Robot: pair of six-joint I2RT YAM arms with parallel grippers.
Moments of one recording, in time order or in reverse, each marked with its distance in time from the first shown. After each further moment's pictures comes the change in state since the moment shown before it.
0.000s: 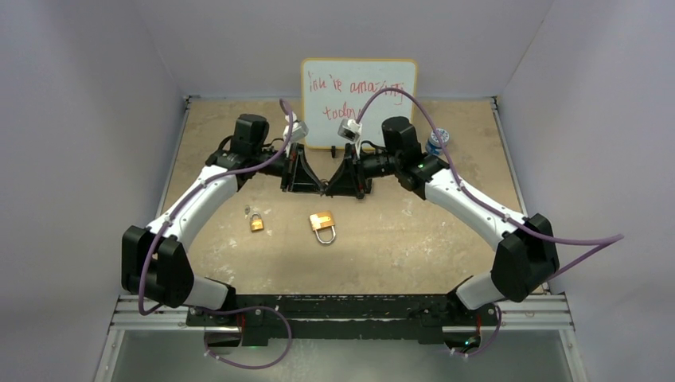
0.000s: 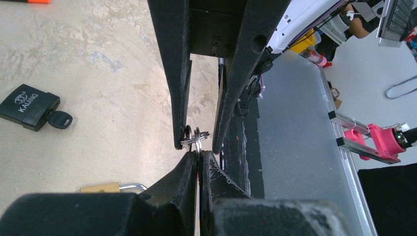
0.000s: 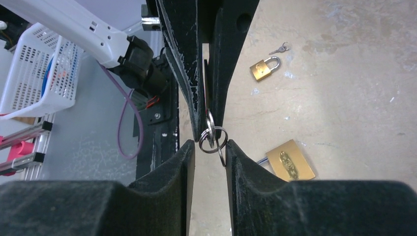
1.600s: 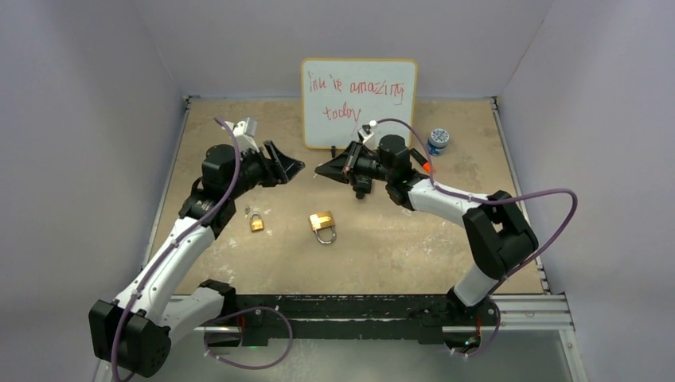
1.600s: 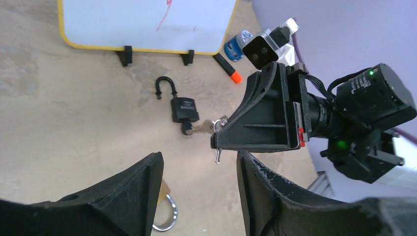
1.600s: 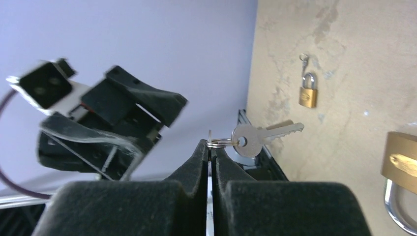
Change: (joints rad) left arm 0.002 -0.416 -0.293 0.272 -0.964 -0.657; right arm -0.015 0.167 -0.225 0.609 0.331 1.231
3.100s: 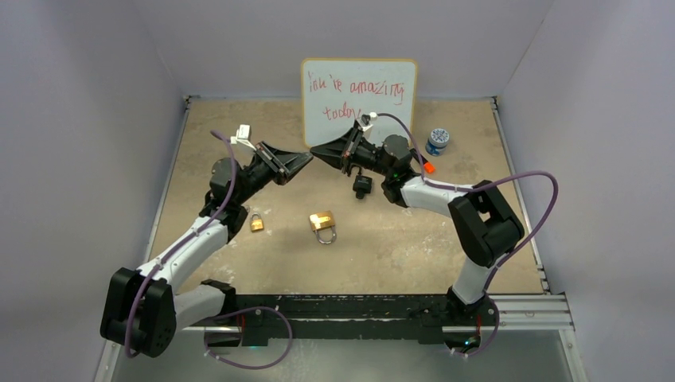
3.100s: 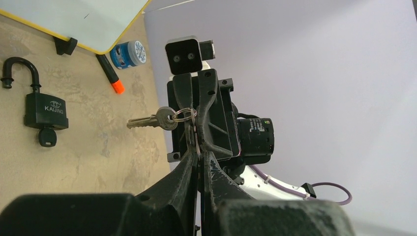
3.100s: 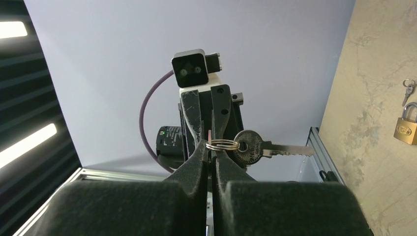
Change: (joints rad) left arm 0.000 0.121 -0.238 0.684 0.124 -0.792; right arm -0.002 0.115 0.034 0.450 0.013 0.372
